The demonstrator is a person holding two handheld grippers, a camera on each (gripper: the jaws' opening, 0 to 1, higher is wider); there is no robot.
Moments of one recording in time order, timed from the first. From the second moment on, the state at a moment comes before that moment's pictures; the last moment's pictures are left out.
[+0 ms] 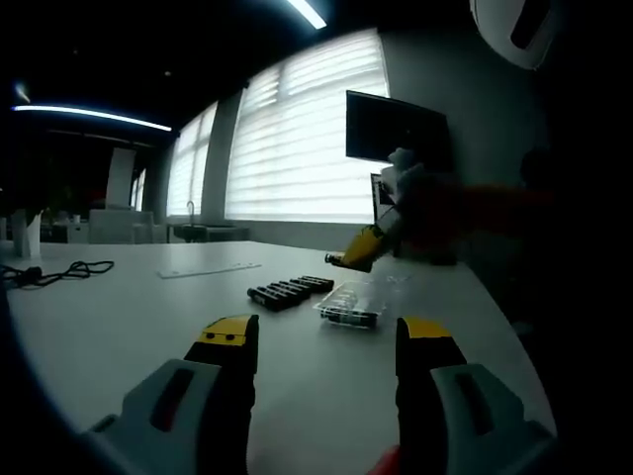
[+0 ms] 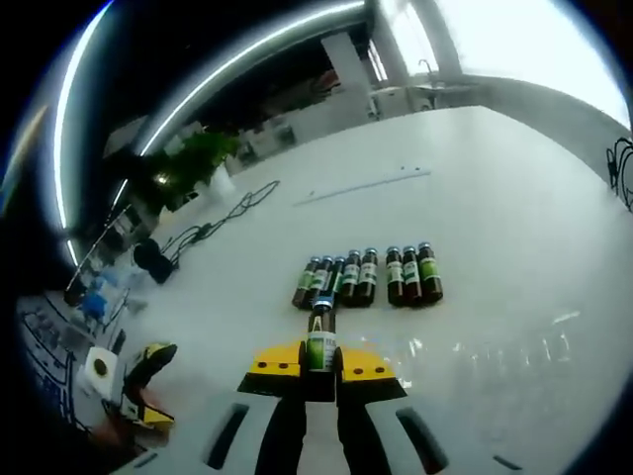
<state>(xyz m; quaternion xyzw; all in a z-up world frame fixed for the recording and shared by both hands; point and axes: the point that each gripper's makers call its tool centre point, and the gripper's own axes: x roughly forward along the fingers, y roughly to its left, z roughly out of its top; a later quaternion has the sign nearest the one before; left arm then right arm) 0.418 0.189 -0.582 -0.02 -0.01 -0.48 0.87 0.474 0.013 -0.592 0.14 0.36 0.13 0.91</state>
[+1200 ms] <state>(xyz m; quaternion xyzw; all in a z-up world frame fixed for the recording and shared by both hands) 0.418 0.188 -0.580 -0.03 -0.01 -0.49 0.87 0.455 0.038 -0.633 0.12 0.40 0.14 0.90</state>
